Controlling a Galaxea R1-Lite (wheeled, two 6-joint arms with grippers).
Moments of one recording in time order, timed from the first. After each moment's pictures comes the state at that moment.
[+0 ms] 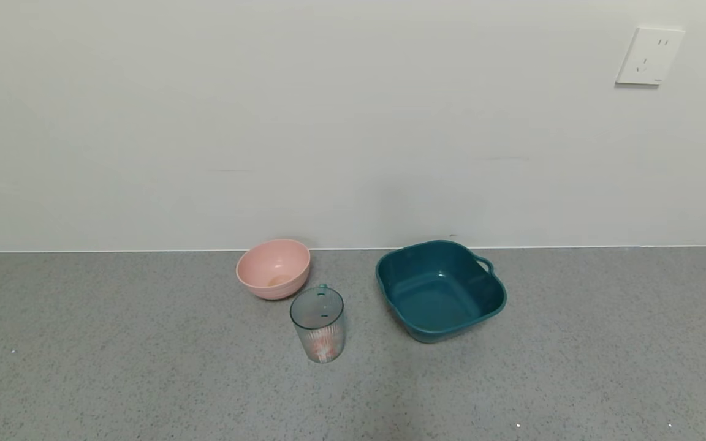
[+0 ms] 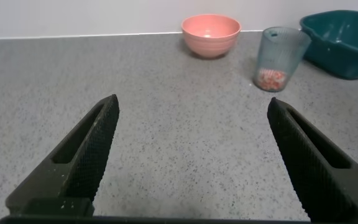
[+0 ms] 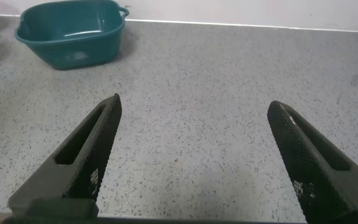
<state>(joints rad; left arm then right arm) 0.00 0.00 -0.02 0.00 -0.03 0.01 0.00 0.00 0.00 0.00 0.01 0.00</state>
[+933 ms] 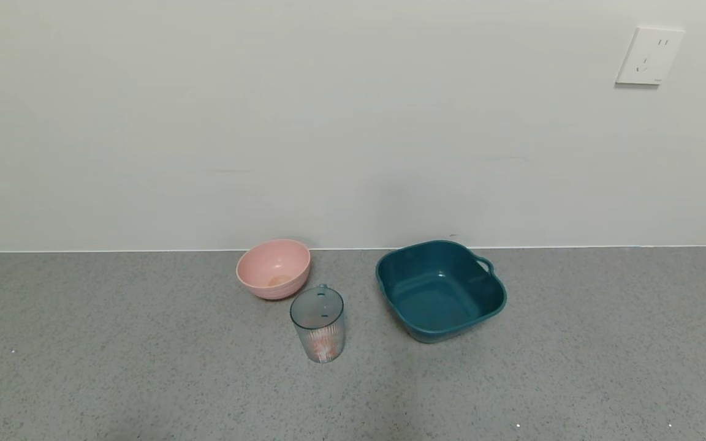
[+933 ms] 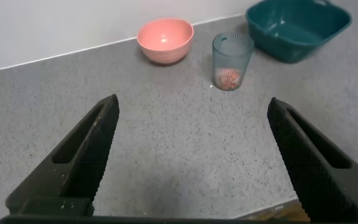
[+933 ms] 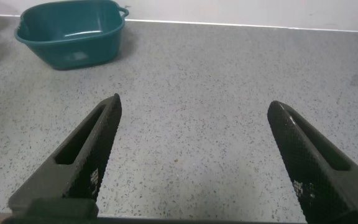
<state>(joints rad) -0.05 0.42 -0.44 0.17 -0.19 0.12 0.00 0.00 0.00 0.00 0.01 0.00</state>
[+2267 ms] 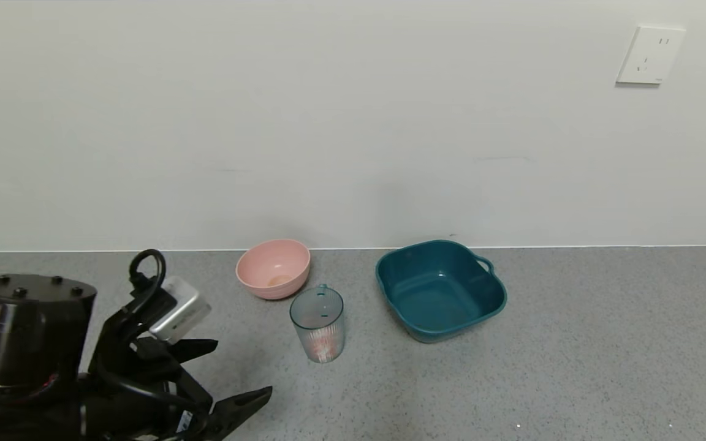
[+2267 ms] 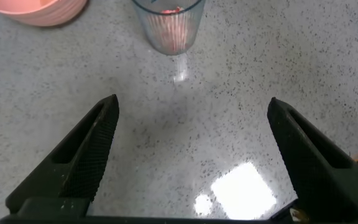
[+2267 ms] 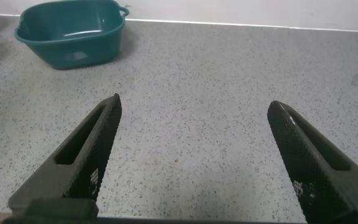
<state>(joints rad) -0.45 1.34 -0.53 -0.18 -0.07 0.12 0.00 0.00 0.00 0.00 0.01 0.00</state>
